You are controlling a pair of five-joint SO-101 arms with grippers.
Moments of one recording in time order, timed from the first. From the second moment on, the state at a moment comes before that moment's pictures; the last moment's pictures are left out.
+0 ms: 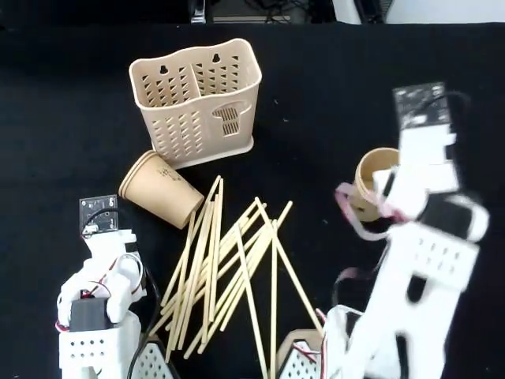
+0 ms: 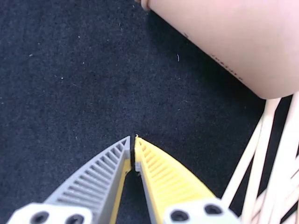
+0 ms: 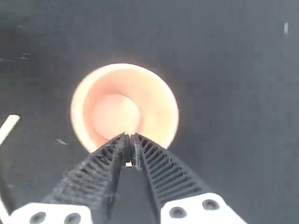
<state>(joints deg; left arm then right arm) -9.8 -104.3 96.4 72.8 2.4 20.8 -44.6 33.1 71.0 27.6</state>
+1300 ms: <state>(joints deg) -7.2 -104.3 91.7 64.2 2.3 -24.9 -62.6 84.8 39.3 13.8</state>
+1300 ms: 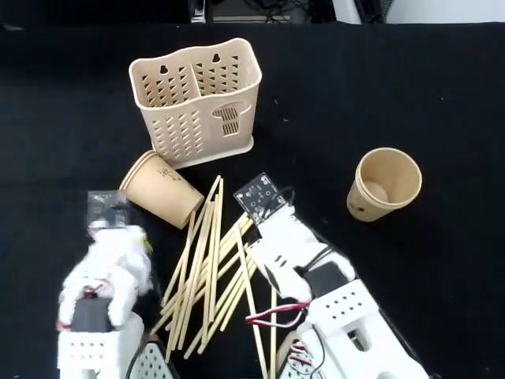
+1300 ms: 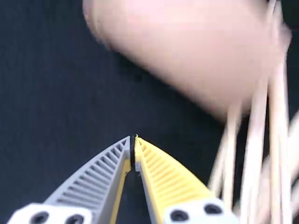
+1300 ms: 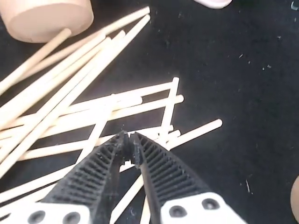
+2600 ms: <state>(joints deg) -19.8 -54.5 55.8 44.7 -7.1 -24.9 -62.6 86.2 37.5 13.8</state>
